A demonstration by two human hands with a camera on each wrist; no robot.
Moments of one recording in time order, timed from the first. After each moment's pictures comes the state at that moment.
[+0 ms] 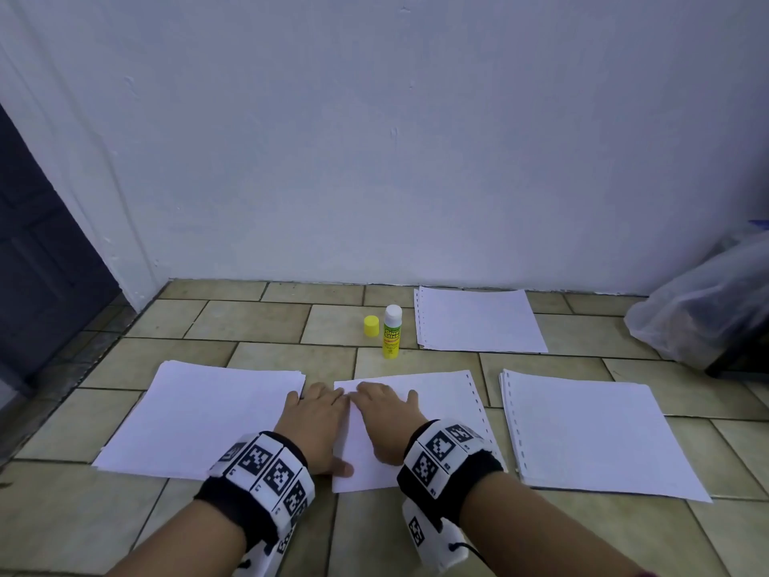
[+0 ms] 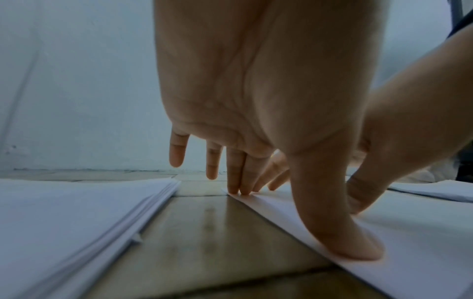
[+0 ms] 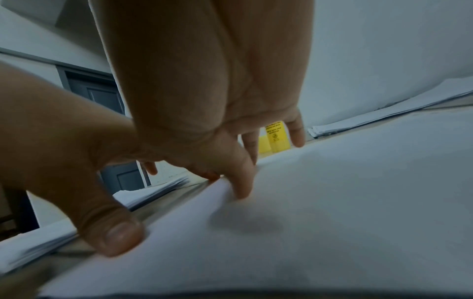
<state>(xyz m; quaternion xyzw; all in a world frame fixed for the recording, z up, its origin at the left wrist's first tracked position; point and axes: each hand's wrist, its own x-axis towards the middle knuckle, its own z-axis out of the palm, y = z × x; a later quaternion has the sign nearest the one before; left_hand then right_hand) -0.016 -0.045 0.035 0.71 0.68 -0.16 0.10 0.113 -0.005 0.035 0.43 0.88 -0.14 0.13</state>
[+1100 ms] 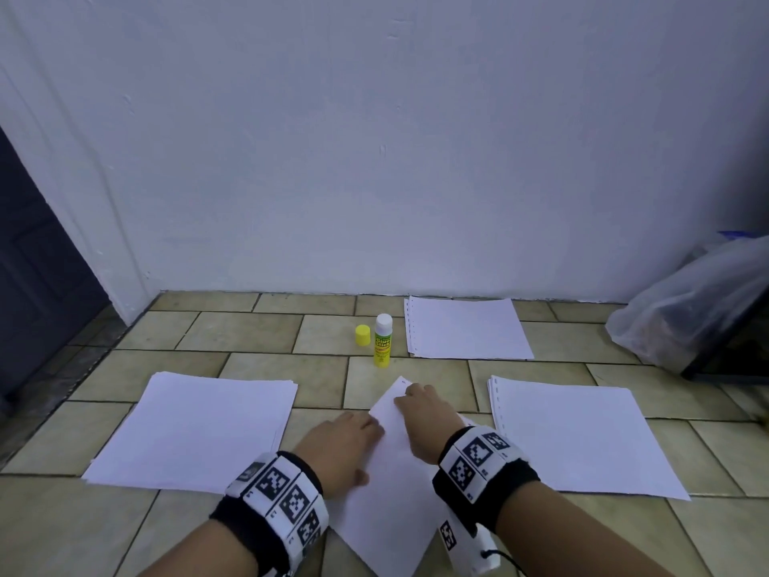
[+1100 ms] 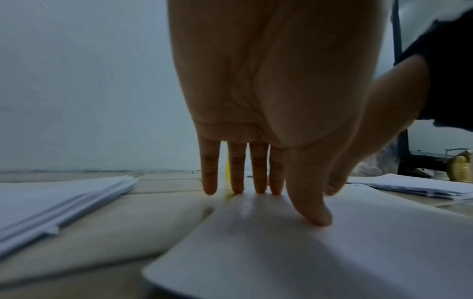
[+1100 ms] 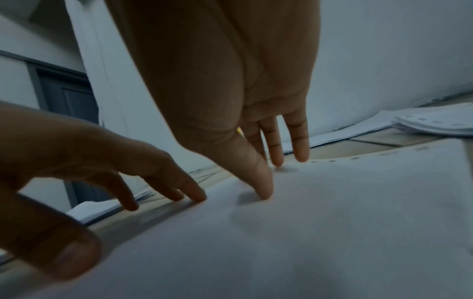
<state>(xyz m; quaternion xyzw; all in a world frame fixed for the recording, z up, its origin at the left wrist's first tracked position) 0.017 -0.053 0.046 0.78 0.59 -0.09 0.16 0.162 0.010 0.035 0.49 0.86 -0.12 0.11</state>
